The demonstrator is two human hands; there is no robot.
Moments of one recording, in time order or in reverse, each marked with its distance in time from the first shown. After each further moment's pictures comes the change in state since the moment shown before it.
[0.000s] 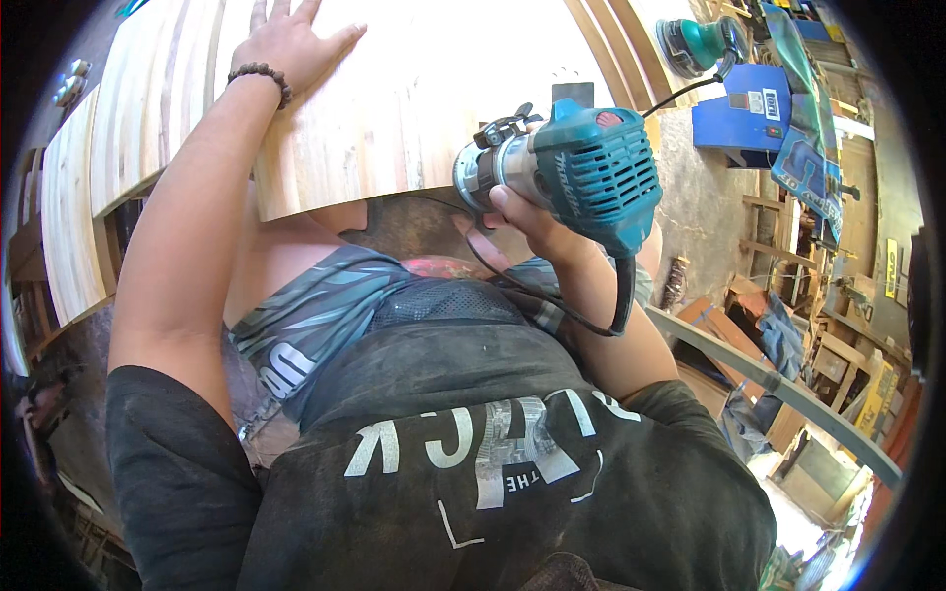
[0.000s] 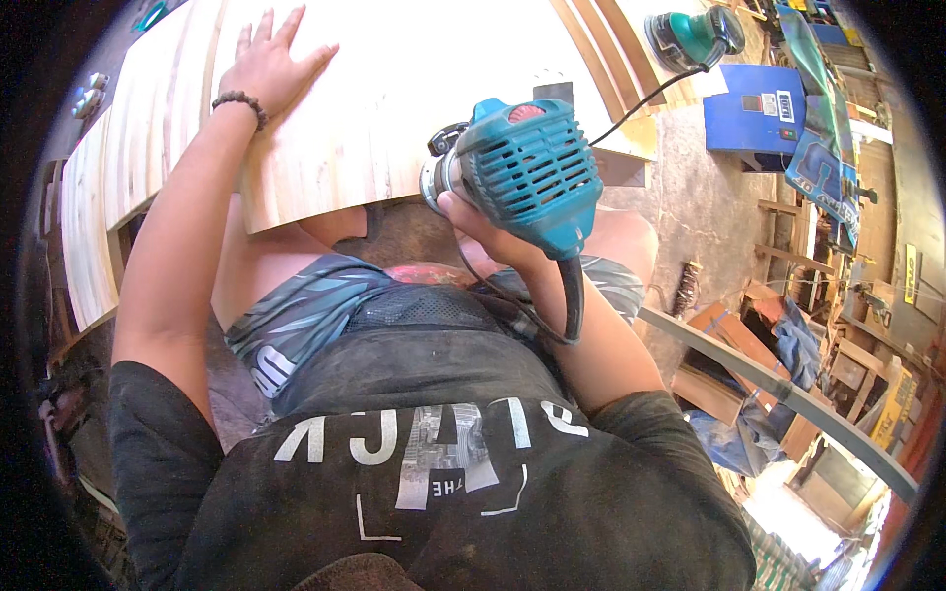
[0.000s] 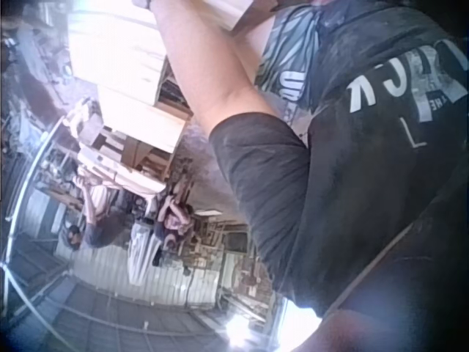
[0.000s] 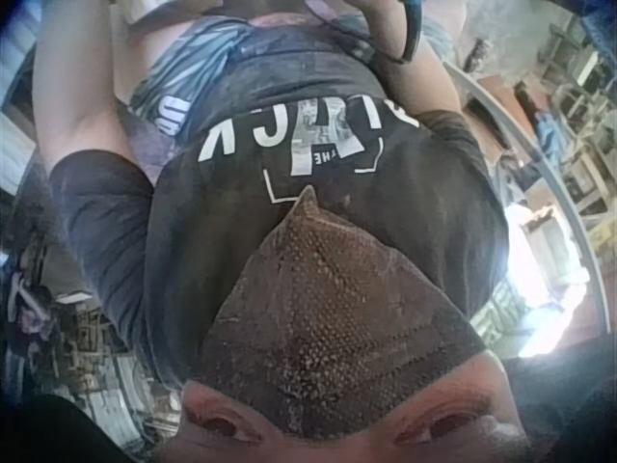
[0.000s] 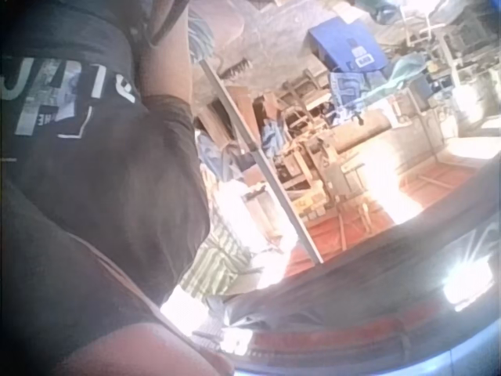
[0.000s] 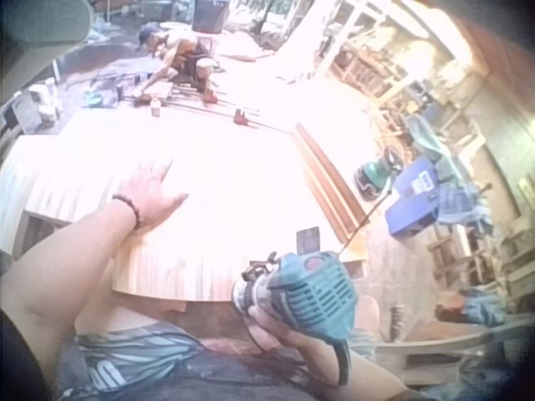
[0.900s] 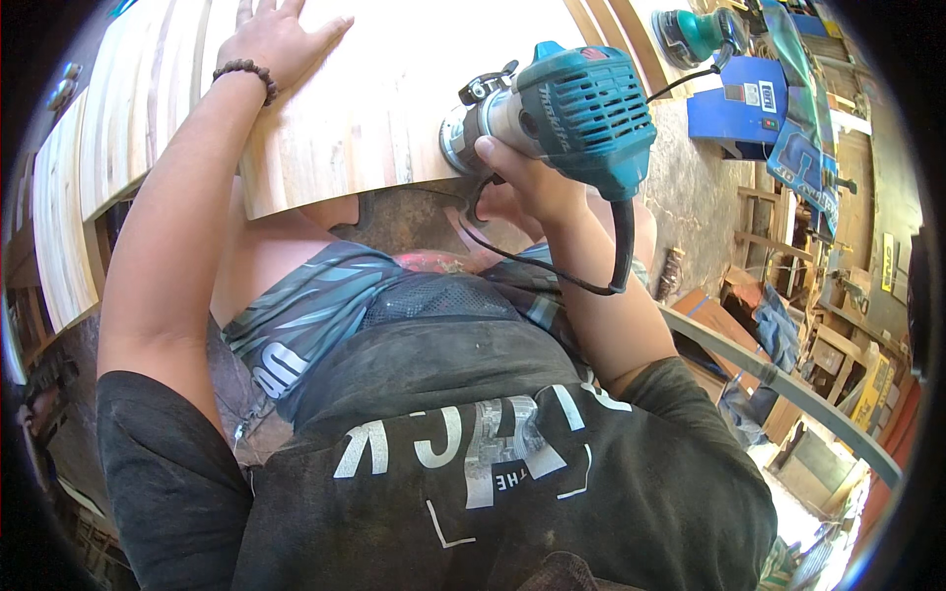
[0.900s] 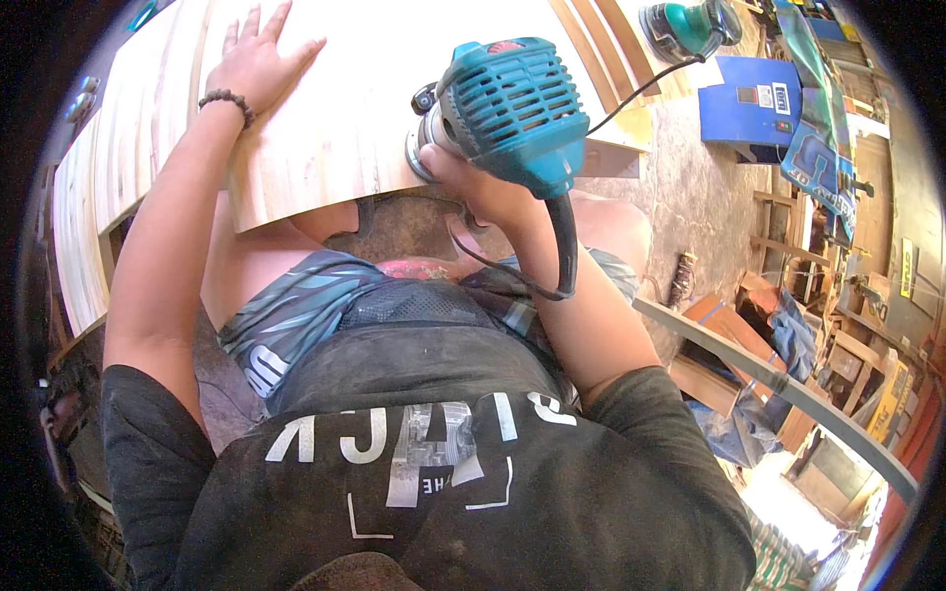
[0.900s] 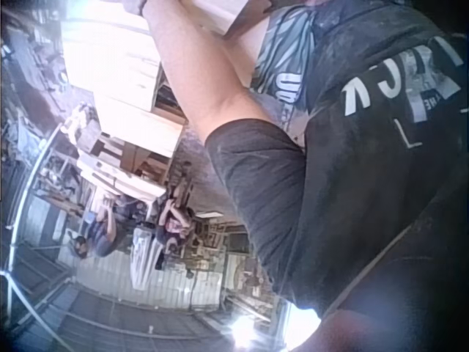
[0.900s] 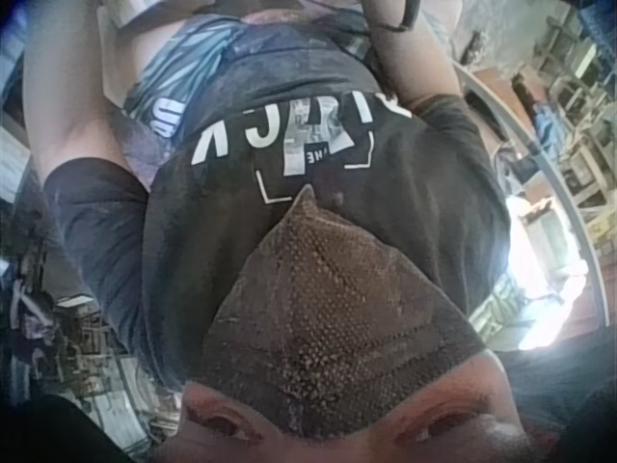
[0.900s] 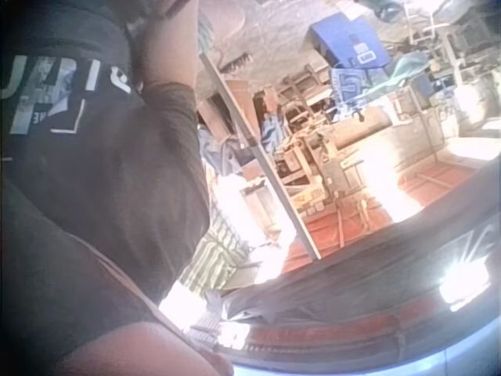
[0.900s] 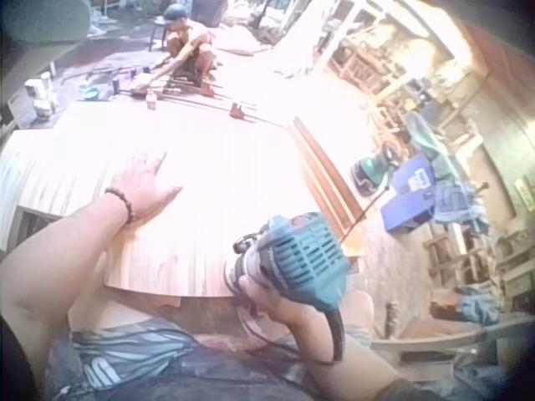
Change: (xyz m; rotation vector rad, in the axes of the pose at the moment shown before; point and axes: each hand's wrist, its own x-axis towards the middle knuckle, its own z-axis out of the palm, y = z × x) left_hand 0.001 0.003 -0.002 0.005 -0.009 -0.018; right_hand 0.034 -0.004 0.003 -0.083 0.002 -0.072
